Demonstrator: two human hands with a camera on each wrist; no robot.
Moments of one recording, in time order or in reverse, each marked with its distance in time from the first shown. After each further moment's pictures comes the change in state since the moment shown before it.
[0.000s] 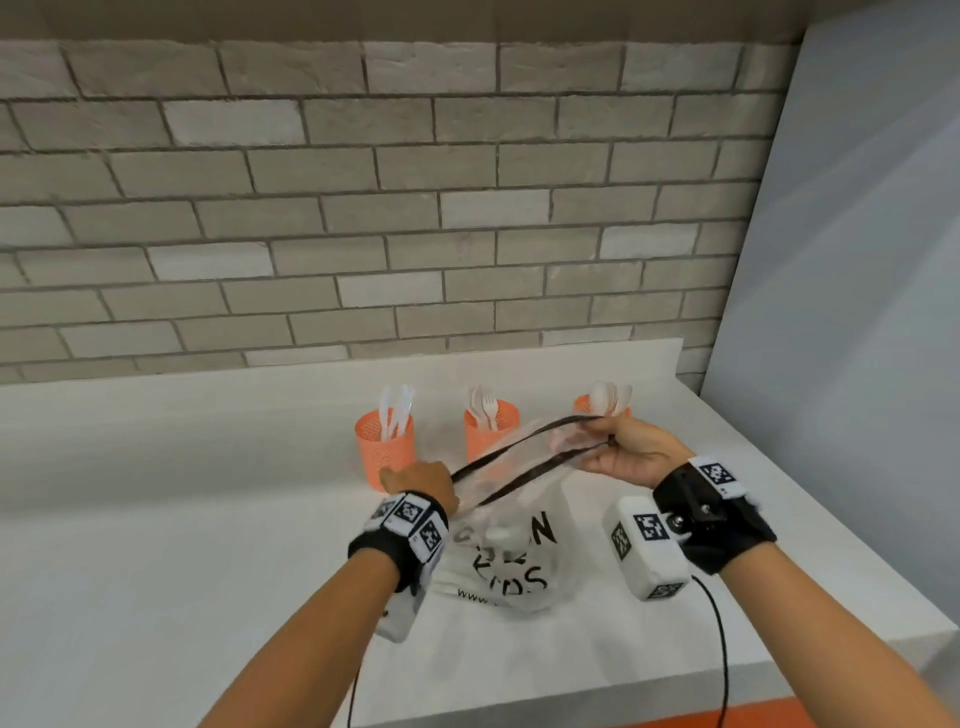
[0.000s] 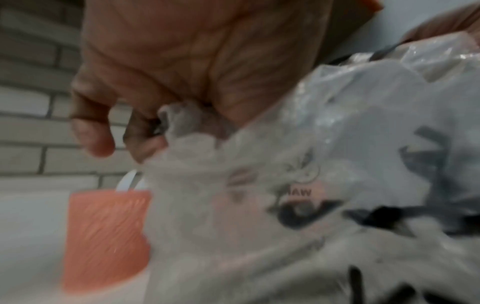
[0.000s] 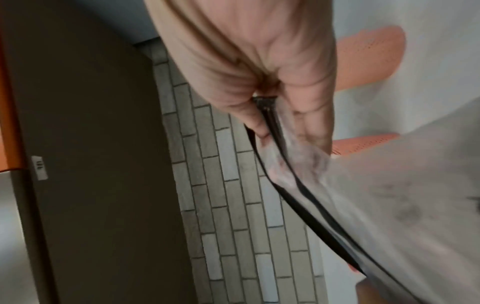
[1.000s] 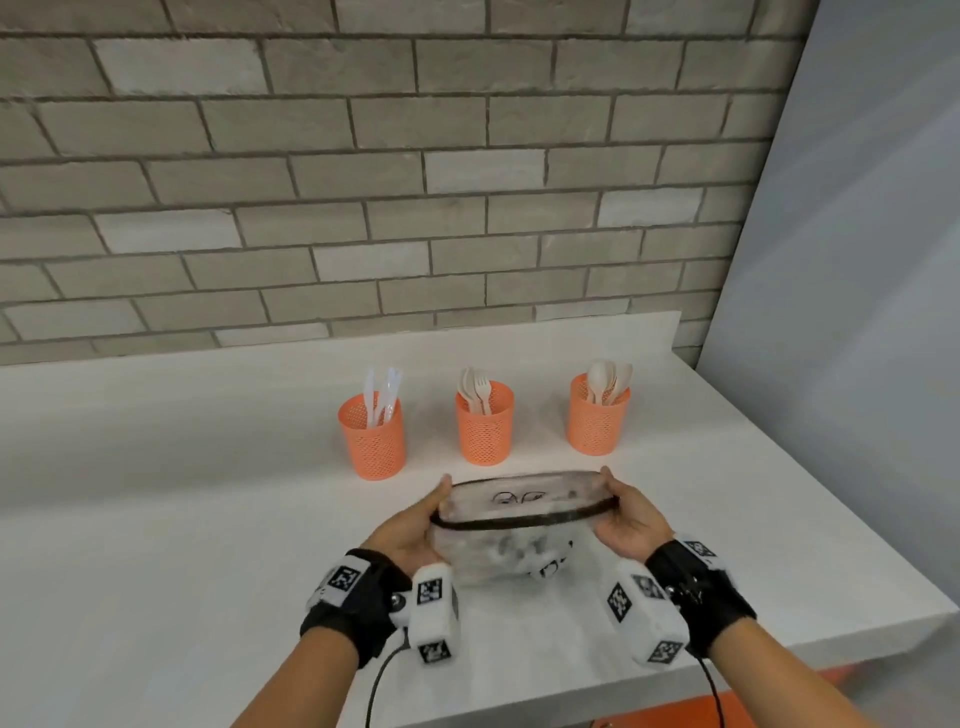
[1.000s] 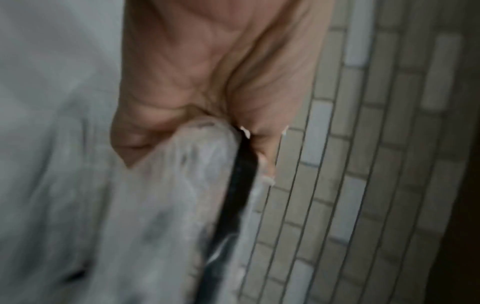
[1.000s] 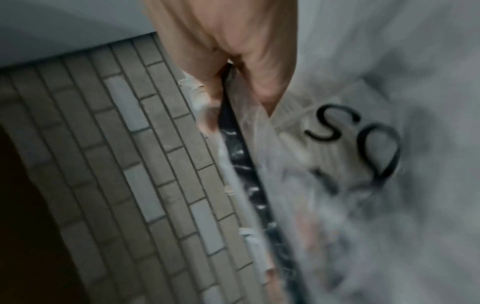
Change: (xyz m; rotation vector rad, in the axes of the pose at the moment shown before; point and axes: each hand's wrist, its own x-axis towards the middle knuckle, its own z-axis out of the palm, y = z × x) left_hand 0.005 -0.023 0.054 -1.843 -0.804 -0.116; right_hand 0.038 0.084 -0.051 0.567 0.056 0.039
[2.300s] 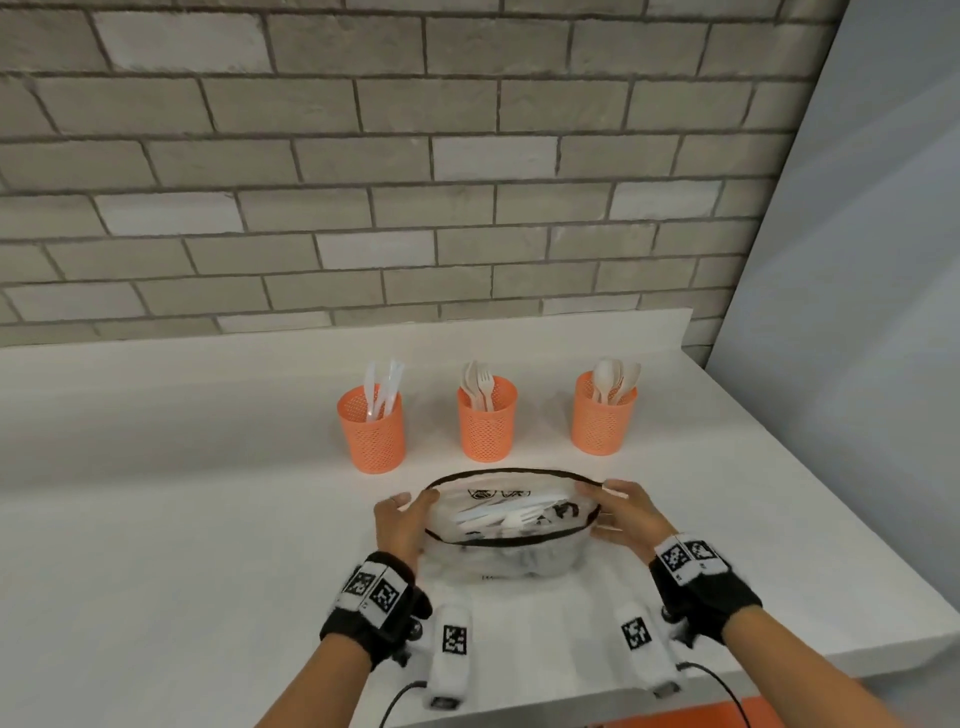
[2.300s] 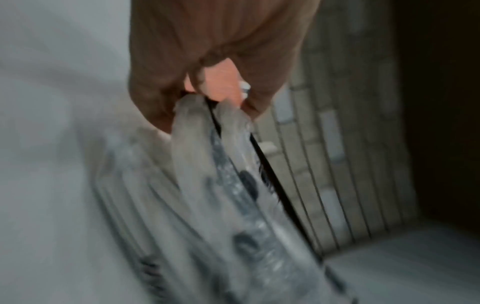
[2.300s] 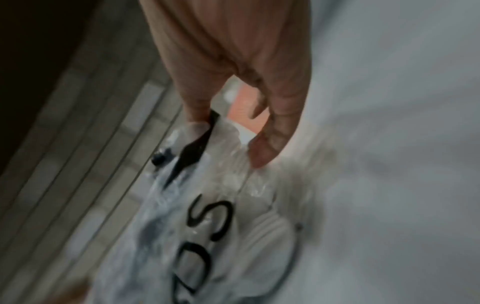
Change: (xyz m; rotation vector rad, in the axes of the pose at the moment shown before) left_hand 0.034 -0.022 -0.011 0.067 0.618 0.353; right_hand 0.021 -0.008 -0.019 -0.815 0.230 -0.156
